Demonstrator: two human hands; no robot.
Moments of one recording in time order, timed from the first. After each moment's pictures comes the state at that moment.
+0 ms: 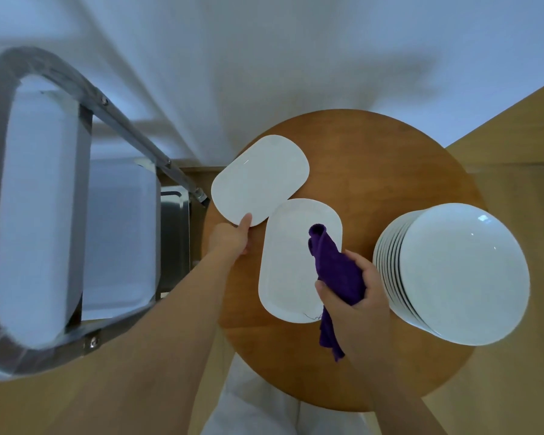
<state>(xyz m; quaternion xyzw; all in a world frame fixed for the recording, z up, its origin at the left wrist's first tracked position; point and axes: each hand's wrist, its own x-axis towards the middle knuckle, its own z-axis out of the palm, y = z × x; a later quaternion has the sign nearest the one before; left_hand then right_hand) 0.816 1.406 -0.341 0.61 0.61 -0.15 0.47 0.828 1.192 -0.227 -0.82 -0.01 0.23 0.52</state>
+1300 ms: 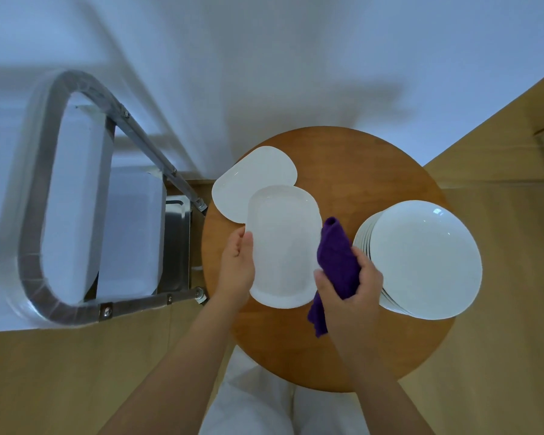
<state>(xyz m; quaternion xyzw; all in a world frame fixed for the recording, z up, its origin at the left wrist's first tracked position) 0.767 1.321 -0.254 0.60 0.49 0.06 0.62 0.807 1.167 -0.204 -0.85 -0.01 0.13 0.52</state>
